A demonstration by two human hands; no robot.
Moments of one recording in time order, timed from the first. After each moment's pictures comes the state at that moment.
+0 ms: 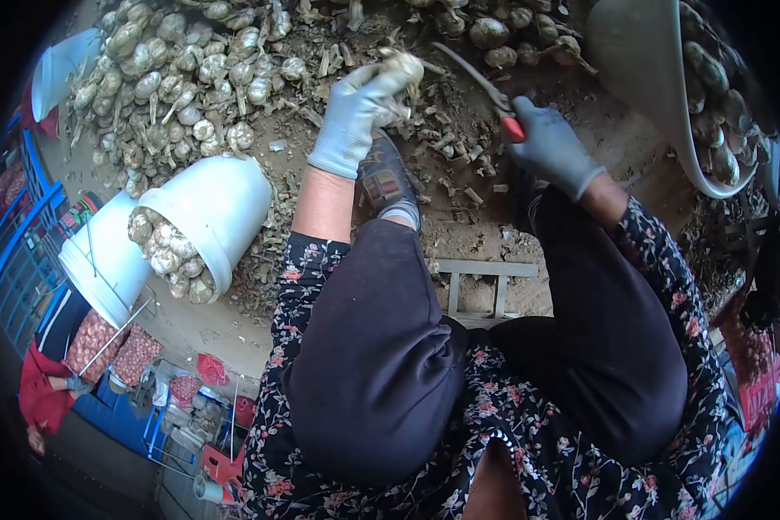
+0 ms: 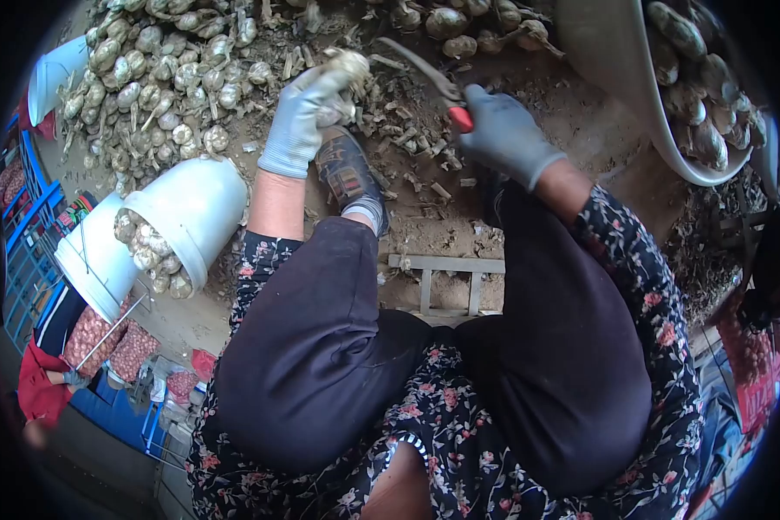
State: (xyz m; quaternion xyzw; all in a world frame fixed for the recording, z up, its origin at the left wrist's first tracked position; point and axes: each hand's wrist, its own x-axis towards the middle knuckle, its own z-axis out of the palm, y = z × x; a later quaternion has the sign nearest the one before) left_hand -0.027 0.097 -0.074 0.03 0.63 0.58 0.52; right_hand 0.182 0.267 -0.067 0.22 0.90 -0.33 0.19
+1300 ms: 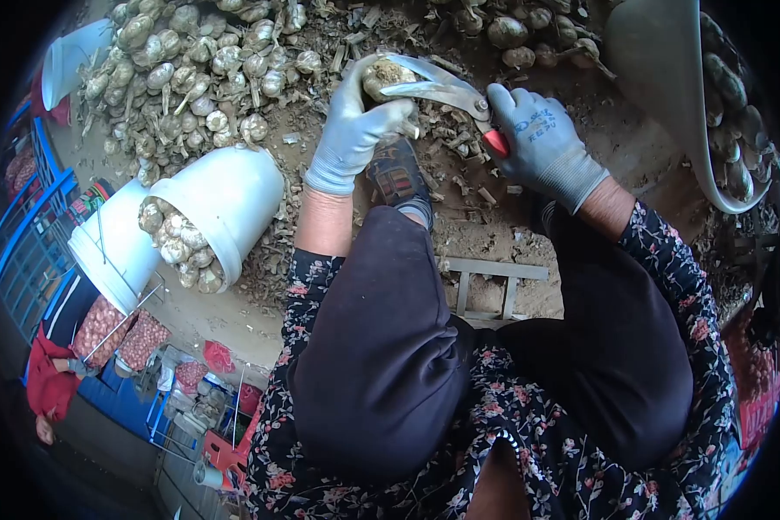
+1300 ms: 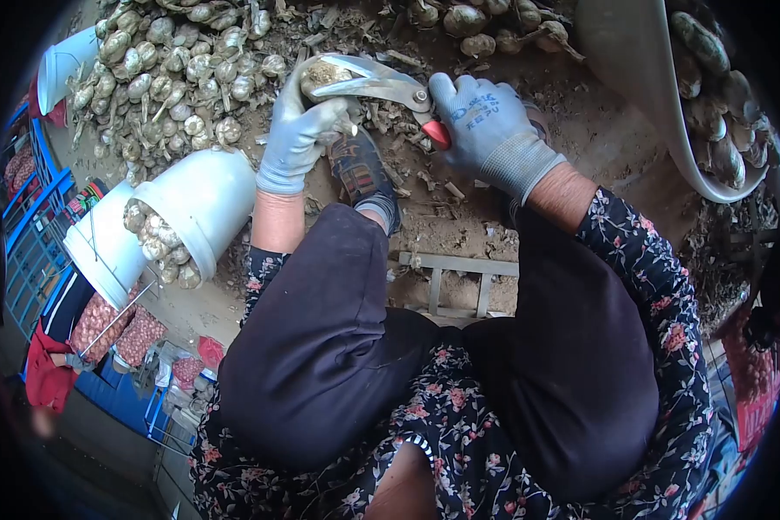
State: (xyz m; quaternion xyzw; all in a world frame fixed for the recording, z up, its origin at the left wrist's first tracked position) left_hand -0.028 0.077 -0.041 0.08 0.58 0.62 0.52; right_hand 0.143 0.247 -0.031 0.13 0.95 -0.23 0.18
